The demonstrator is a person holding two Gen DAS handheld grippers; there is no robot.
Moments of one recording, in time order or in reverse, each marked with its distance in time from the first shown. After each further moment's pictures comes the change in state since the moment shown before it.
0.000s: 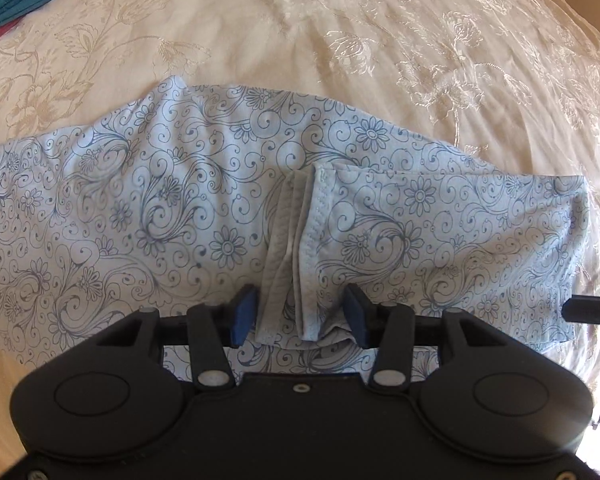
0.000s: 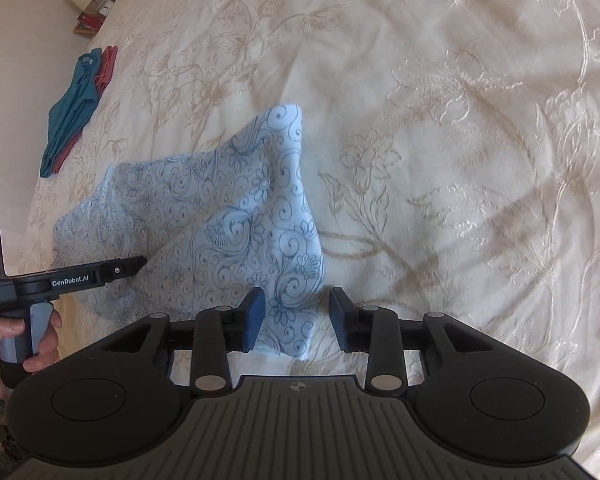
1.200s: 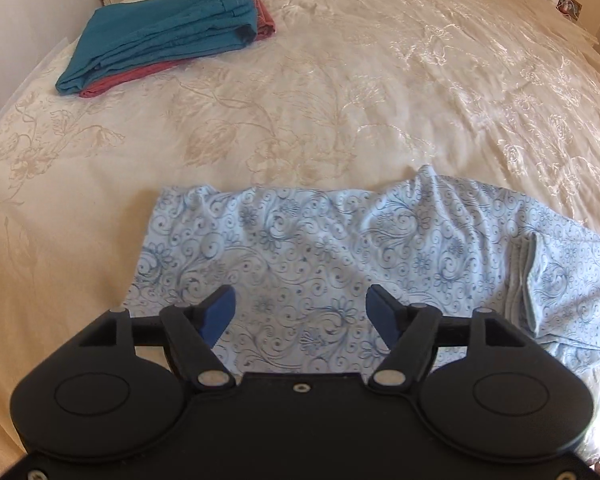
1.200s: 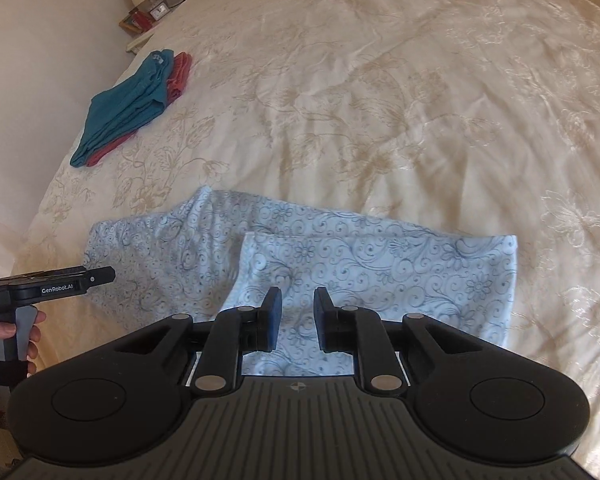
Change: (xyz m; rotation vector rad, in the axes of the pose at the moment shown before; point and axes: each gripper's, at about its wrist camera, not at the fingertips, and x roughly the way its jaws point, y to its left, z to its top) left arm -0.092 0.168 -0.025 -0.040 -0.227 0.164; right arm 0.003 0.172 0.002 -0.214 -0.177 -0.091
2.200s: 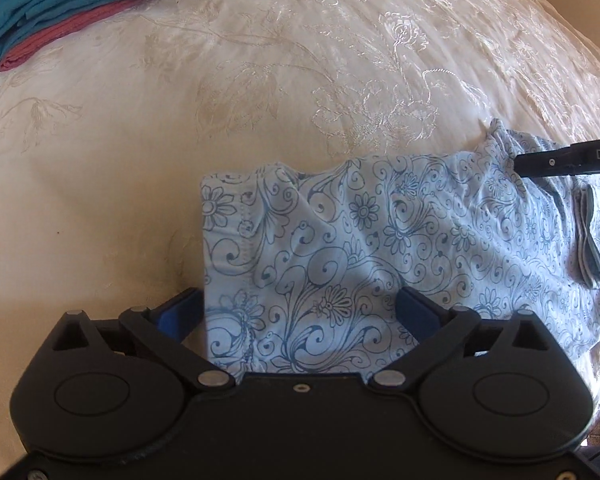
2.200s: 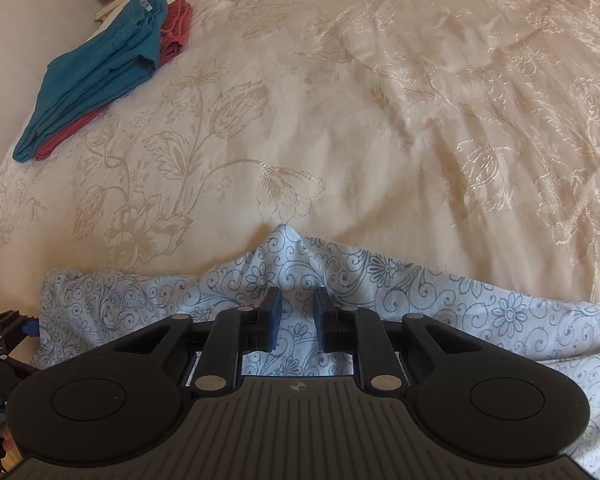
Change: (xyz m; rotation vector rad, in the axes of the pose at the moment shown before) left arm 0.096 0.088 0.022 0.158 0.145 -0.244; right arm 0.175 0.116 0.059 0.006 0.050 -0.145
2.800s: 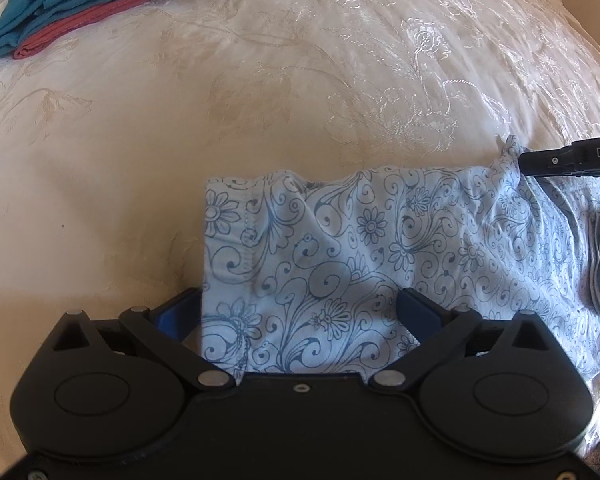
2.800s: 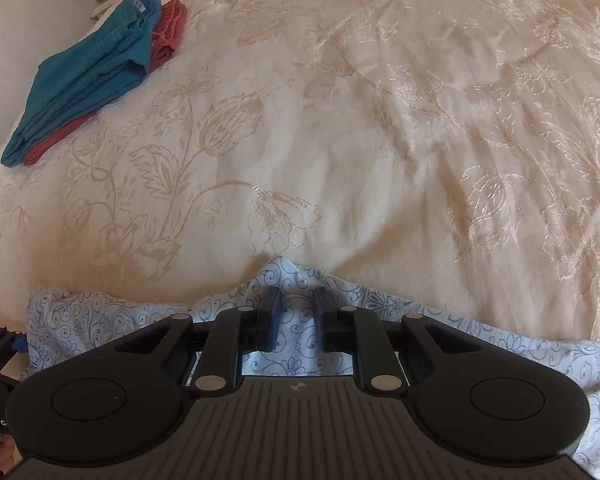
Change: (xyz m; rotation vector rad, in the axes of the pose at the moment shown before) left arm 0.009 -0.006 0.009 -0.068 0.002 0.052; right arm 0.006 0.003 0.013 -0.018 -0.005 -0.017
